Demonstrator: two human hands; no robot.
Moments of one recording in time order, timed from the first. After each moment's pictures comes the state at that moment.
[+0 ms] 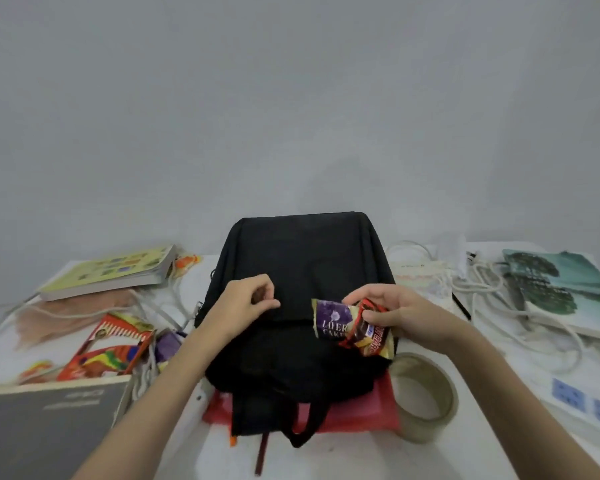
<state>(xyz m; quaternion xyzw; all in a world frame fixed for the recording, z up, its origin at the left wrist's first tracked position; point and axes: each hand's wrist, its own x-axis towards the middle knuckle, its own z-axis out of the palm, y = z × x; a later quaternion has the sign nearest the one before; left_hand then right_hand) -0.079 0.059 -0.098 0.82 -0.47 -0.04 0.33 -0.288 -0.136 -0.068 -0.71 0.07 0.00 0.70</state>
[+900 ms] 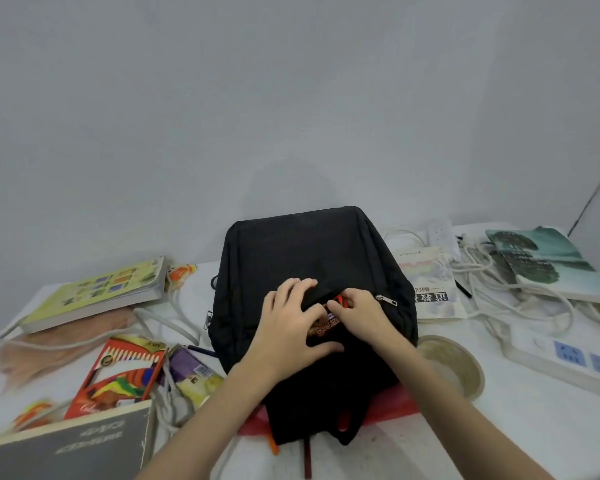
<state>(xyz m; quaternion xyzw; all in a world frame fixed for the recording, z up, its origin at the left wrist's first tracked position) -0.110 0.061 -0.120 0.73 -0.62 0.18 0.21 -0.207 -0.061 -0.105 -0.82 0.37 -0.17 0.41</state>
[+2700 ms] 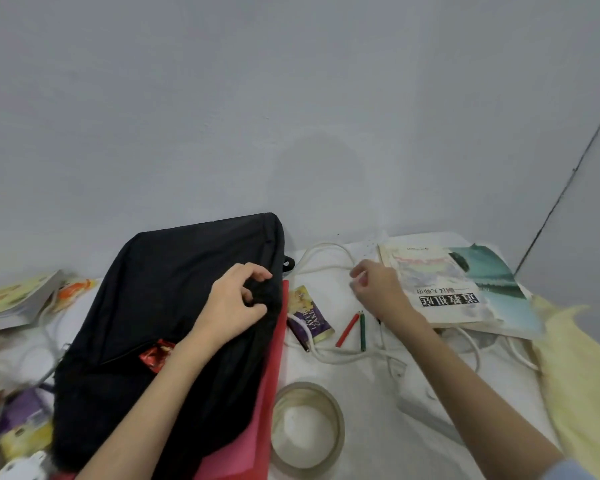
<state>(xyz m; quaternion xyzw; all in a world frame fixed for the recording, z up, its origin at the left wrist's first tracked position) -0.154 -0.087 -0.087 0.77 -0.46 -0.07 0.43 -0.310 -0.277 -0.098 -0.85 0.40 -0.20 0.28</state>
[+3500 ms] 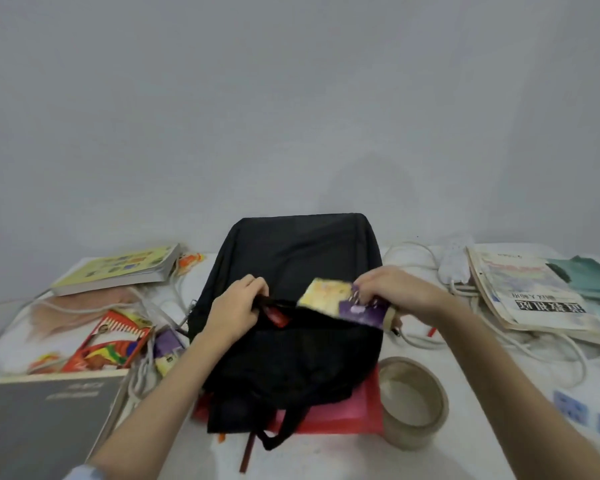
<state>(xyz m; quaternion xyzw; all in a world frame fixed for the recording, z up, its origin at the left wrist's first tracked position) -0.078 0.048 -0.119 0.87 -0.44 0.07 0.20 -0.269 -0.136 -0.029 -0.84 0.21 -0.02 0.50</state>
